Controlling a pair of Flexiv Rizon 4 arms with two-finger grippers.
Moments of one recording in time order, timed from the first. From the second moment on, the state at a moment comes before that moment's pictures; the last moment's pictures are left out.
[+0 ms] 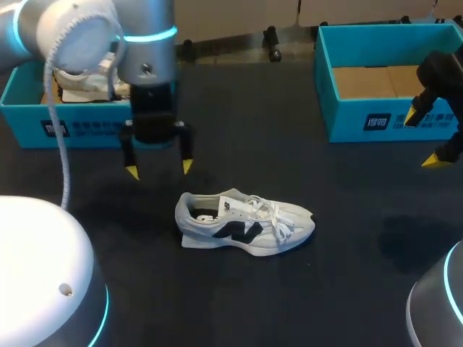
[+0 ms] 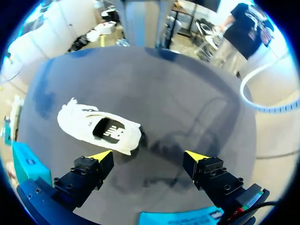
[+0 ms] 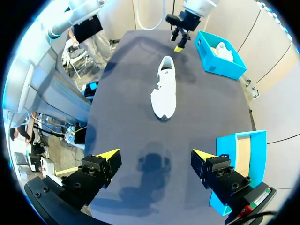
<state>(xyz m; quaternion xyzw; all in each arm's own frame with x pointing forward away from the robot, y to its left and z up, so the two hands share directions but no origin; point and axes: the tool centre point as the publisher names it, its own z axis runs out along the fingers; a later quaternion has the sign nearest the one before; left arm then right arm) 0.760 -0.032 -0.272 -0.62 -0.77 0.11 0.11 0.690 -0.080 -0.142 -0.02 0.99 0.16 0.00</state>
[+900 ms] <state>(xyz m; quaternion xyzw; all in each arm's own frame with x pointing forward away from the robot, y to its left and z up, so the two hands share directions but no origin) 0.775 0.024 -0.258 -0.51 -0.82 0.27 0.02 0.690 -0.080 -0.142 -0.02 0.99 0.16 0.00</state>
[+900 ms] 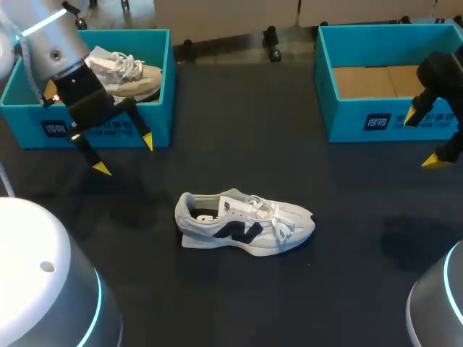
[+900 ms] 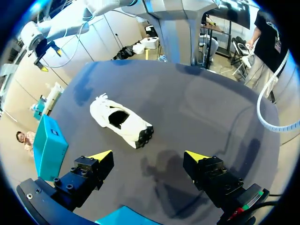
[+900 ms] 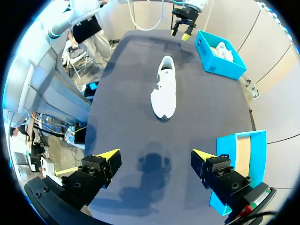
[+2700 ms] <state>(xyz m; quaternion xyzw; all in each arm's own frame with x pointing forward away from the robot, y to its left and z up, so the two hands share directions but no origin) 0.772 0.041 -0.298 -0.14 -0.87 0.47 0.11 0.690 -0.080 -0.142 -0.02 0.99 0.16 0.00</state>
